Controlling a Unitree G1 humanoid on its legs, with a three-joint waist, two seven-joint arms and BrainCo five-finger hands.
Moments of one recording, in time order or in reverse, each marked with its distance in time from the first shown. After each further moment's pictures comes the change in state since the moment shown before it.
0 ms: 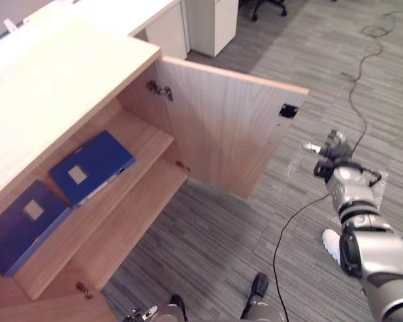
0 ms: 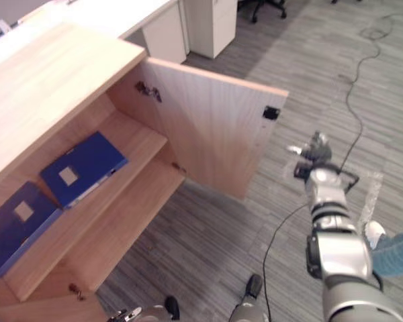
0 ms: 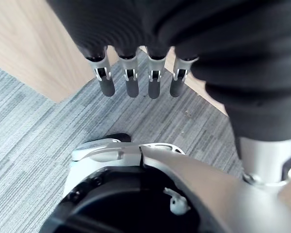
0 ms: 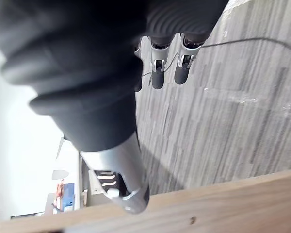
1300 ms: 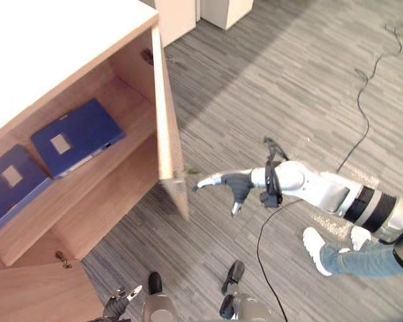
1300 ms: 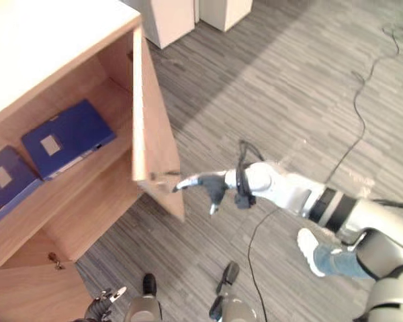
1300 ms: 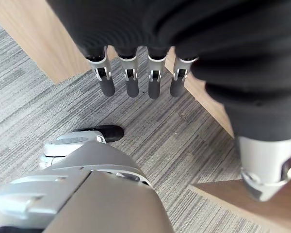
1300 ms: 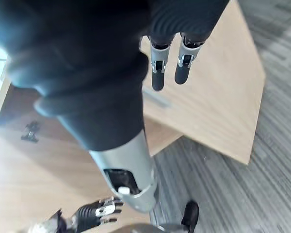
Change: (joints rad) left arm -0.041 0.029 0.244 -0.064 0.095 -0.008 -0.031; right arm -0.062 -0.386 1.200 -1.160 -0.082 -0.031 0.608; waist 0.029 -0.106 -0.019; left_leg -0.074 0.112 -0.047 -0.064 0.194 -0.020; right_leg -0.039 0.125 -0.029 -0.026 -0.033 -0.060
